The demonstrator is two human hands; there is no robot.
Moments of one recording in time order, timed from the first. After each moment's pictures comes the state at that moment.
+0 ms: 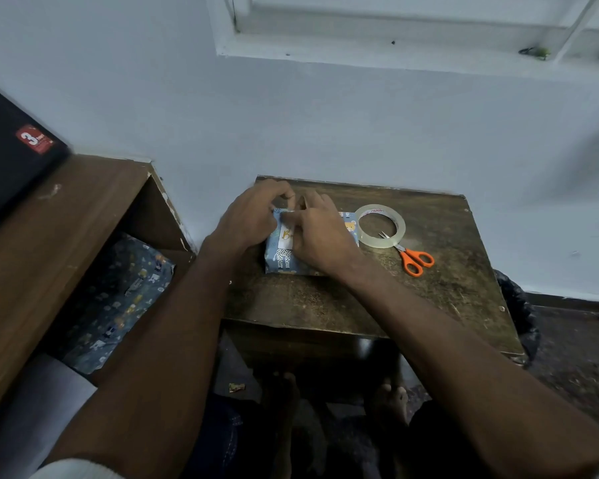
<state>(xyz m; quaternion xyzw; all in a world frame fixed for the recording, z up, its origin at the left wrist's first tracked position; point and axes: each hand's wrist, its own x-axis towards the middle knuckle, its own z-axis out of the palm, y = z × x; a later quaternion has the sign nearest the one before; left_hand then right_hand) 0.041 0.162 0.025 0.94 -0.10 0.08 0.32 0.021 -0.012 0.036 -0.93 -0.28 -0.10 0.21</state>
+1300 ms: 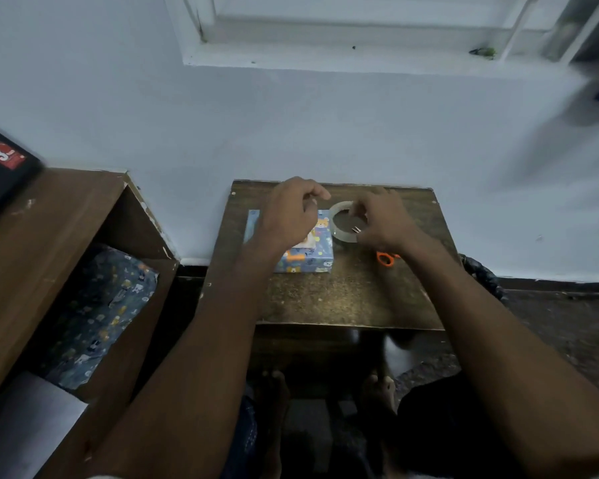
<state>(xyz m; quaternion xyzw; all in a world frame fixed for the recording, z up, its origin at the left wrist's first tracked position) 0.029 0.055 0.051 0.90 -0.09 0.13 0.40 0.044 -0.146 0.068 -0.98 -0.10 0.06 0.15</state>
